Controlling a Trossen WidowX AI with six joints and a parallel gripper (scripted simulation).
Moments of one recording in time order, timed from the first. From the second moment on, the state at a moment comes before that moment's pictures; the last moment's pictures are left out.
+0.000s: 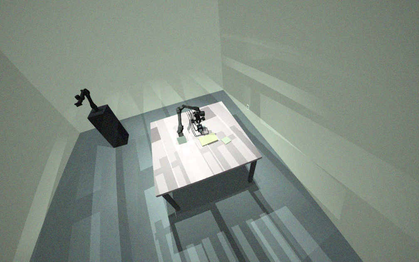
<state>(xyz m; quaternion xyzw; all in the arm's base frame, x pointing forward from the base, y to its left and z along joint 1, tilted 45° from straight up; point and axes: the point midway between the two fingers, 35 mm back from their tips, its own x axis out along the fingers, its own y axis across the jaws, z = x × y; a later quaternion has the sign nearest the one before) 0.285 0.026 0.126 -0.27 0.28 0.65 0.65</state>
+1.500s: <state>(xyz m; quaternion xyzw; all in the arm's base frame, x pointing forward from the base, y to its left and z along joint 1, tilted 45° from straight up) 0.285 0.031 0.126 -0.26 0.27 0.66 0.66</state>
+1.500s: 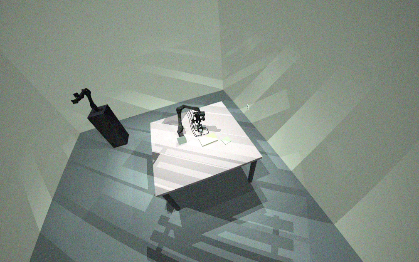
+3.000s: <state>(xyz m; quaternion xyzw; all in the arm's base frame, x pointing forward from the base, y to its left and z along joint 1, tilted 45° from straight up) 0.285 0.037 0.124 -0.24 0.25 0.66 0.66</state>
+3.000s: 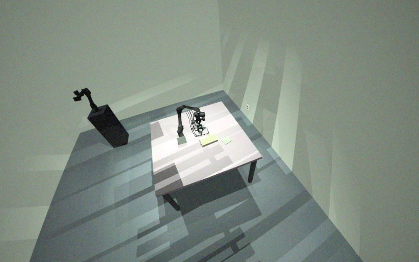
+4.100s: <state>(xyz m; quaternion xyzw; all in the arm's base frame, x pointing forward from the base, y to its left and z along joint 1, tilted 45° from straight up) 0.286 0.041 0.122 -0.24 0.24 0.67 0.66</state>
